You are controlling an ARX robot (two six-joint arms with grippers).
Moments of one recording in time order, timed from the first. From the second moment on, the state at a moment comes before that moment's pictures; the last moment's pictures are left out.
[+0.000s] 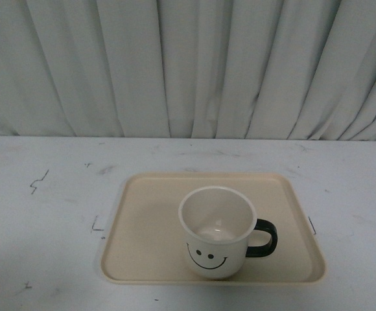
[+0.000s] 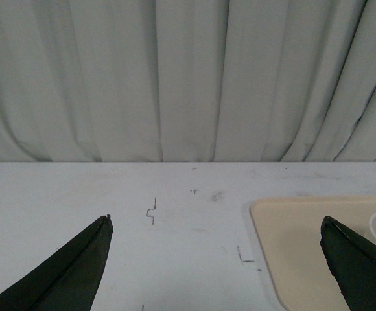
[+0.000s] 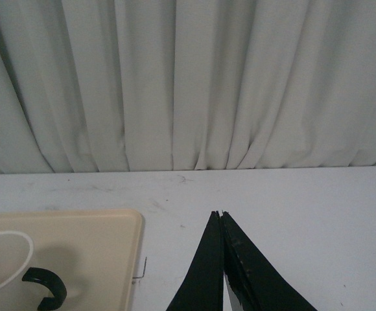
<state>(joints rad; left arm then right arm) 0.00 0.01 0.01 0.00 0.00 0.00 0.00 0.46 0.01 0.46 0.00 -0.01</state>
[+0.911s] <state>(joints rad) 0.00 0.01 0.01 0.00 0.00 0.00 0.00 0.04 0.01 -0.01 0.00 -0.01</state>
